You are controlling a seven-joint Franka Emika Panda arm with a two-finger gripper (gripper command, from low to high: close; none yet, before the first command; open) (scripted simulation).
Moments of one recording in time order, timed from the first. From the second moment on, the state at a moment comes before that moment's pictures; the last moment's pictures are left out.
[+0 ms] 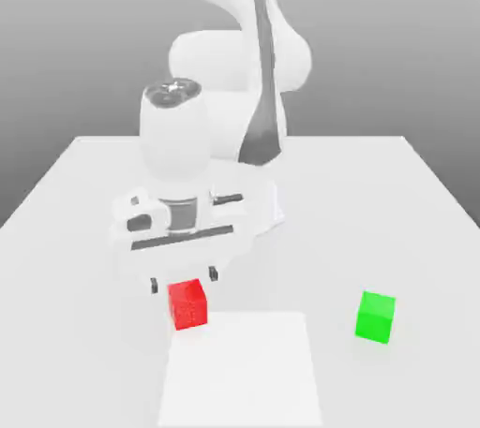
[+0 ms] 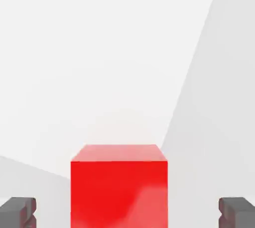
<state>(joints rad) -0.03 0.02 -0.22 -2.94 -0.01 2.97 0.21</state>
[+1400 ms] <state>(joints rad) 0.07 -0.14 0.15 -2.86 0.04 2.73 0.74</state>
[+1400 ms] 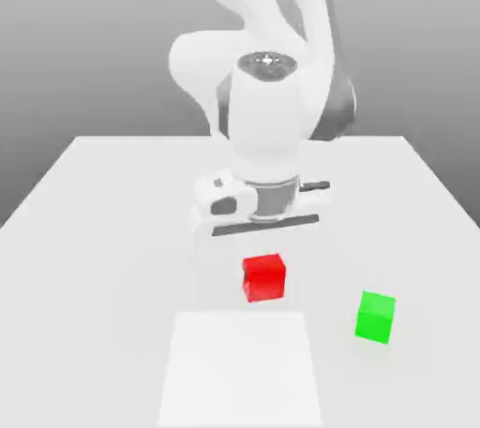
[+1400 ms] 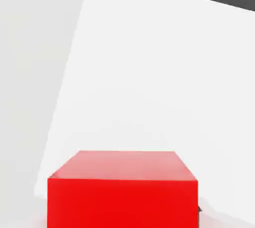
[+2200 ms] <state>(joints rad) 0.19 0.04 0.35 -2.76 -0.11 2.79 1.30</state>
